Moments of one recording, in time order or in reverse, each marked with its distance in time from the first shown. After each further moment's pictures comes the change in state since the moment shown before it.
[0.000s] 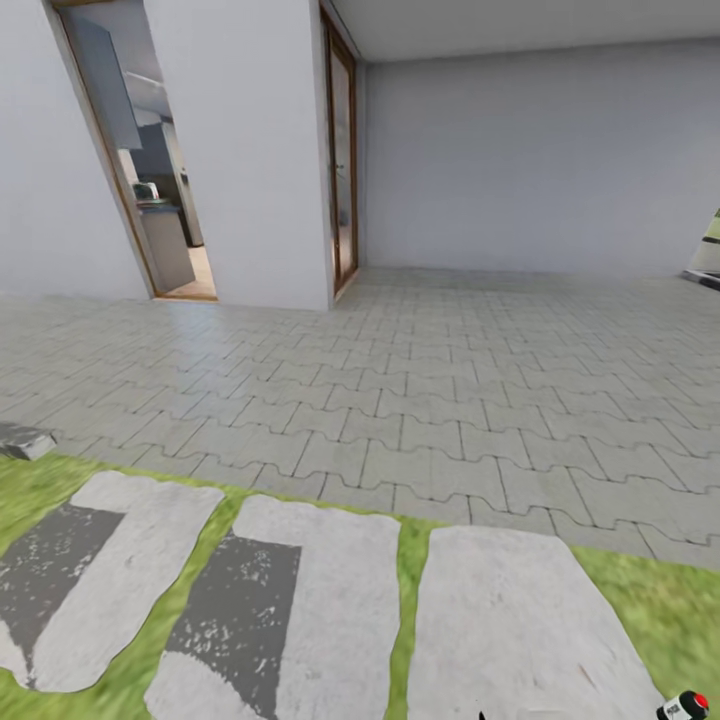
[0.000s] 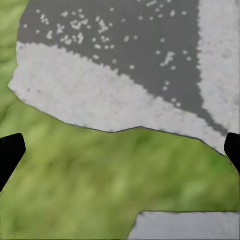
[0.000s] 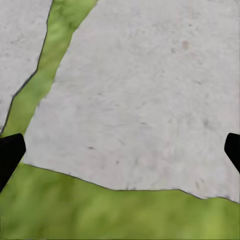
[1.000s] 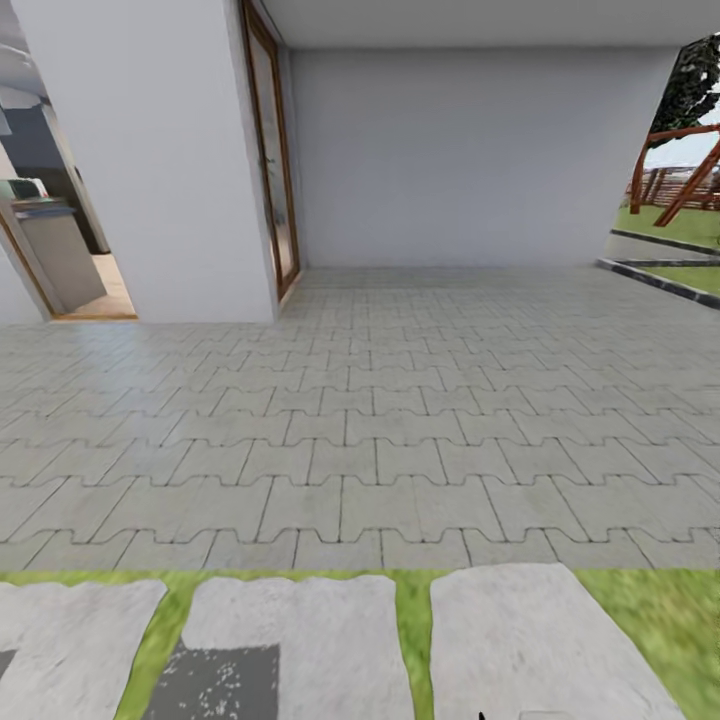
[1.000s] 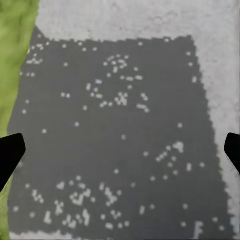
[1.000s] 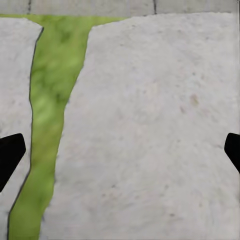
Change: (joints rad) left arm 0.000 0.000 0.000 0.000 0.001 0.000 0.000; right arm 0.000 0.000 0.000 0.000 0.000 0.000 0.000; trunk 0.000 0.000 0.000
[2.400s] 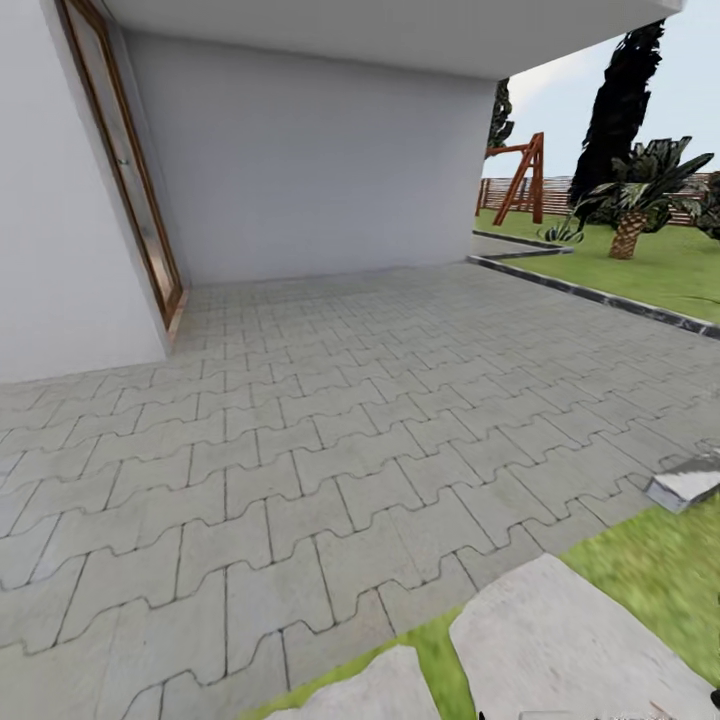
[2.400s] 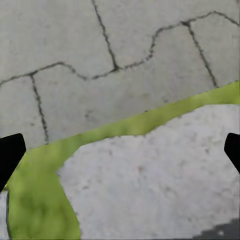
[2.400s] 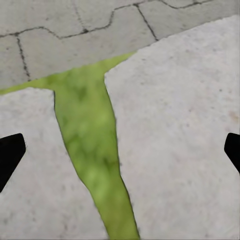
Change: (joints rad) left arm 0.000 0.000 0.000 0.000 0.000 0.000 0.000; right arm 0.000 0.000 0.000 0.000 0.000 0.000 0.000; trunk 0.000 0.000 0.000
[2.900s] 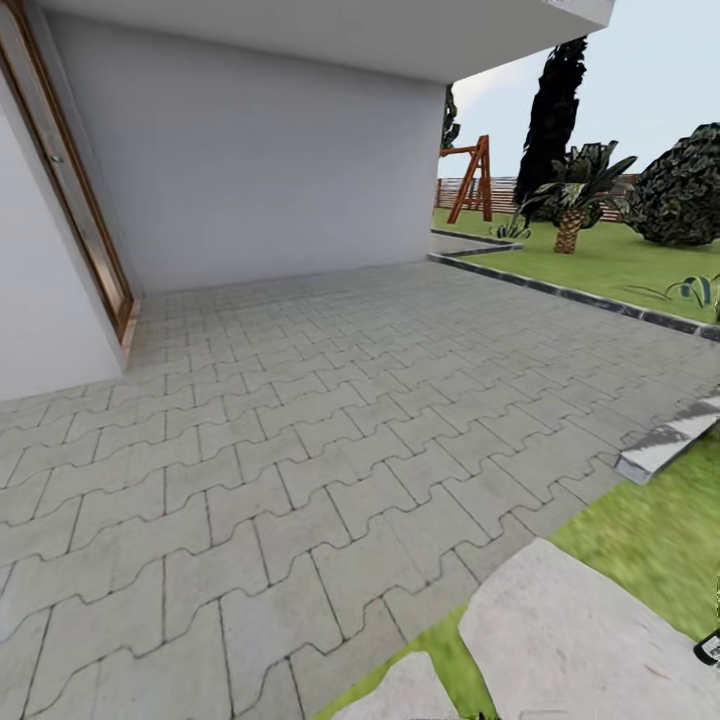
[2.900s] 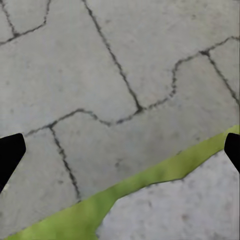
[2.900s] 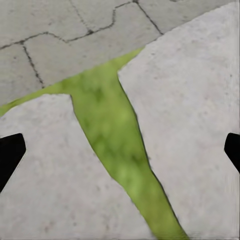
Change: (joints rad) left arm 0.000 0.000 0.000 0.000 0.000 0.000 0.000; right arm 0.000 0.000 0.000 0.000 0.000 0.000 0.000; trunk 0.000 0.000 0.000
